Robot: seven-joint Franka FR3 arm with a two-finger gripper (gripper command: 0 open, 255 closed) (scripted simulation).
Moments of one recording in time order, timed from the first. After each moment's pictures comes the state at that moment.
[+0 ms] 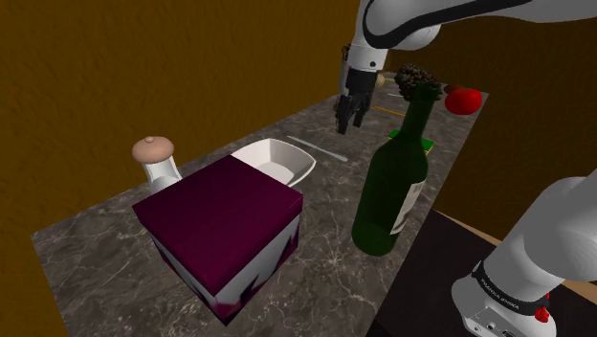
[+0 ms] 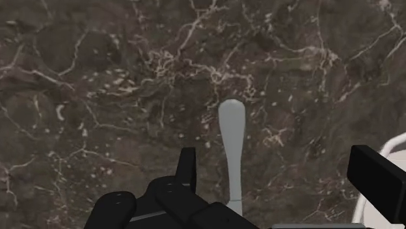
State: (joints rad) arm -0.01 -0.22 0.06 -2.14 0.16 1.89 -0.17
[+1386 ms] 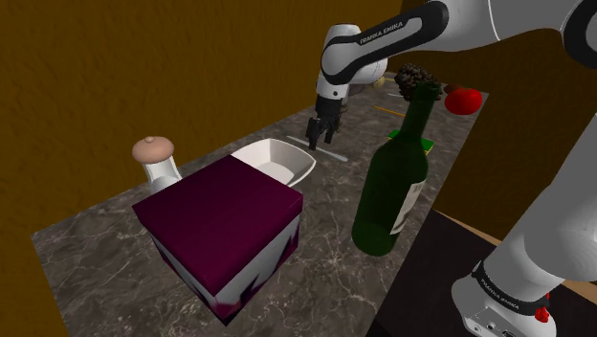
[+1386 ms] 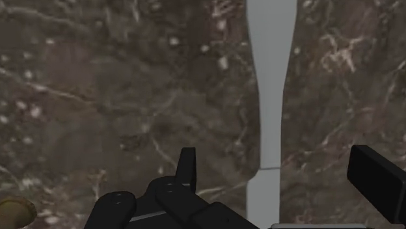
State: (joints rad) arm 0.00 0.11 0.07 -2.00 0.18 2.08 -0.19
